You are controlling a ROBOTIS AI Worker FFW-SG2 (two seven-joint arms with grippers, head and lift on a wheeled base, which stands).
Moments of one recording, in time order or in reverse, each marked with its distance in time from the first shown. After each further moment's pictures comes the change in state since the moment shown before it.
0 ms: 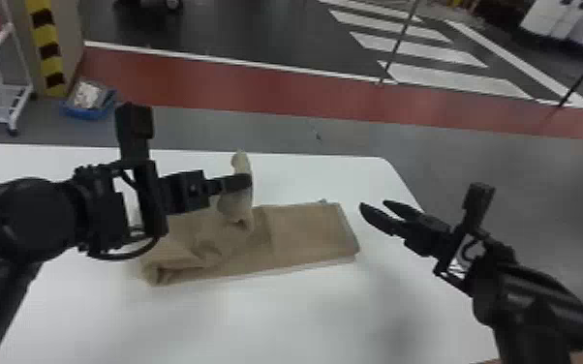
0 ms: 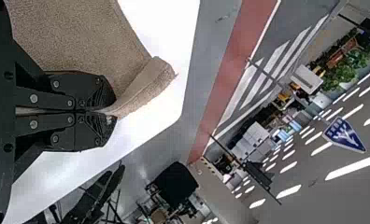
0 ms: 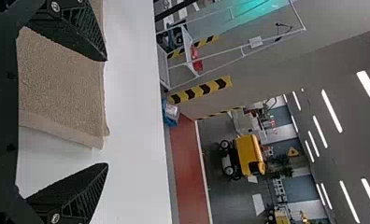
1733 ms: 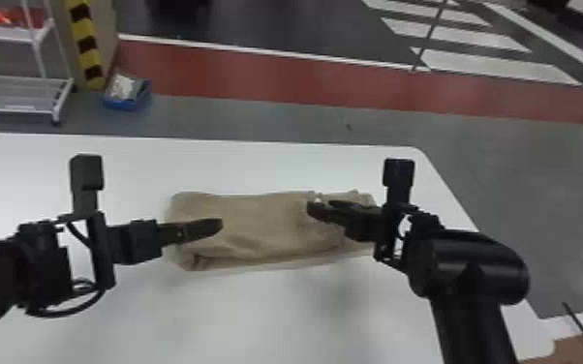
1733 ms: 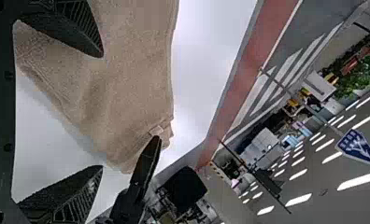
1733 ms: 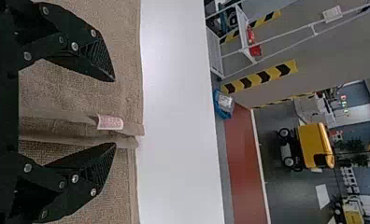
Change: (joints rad) left arm 0.208 0.242 0.064 -0.097 0.014 -0.039 -0.206; right arm -0.077 0.217 0.272 -0.141 0.215 0.316 -0.337
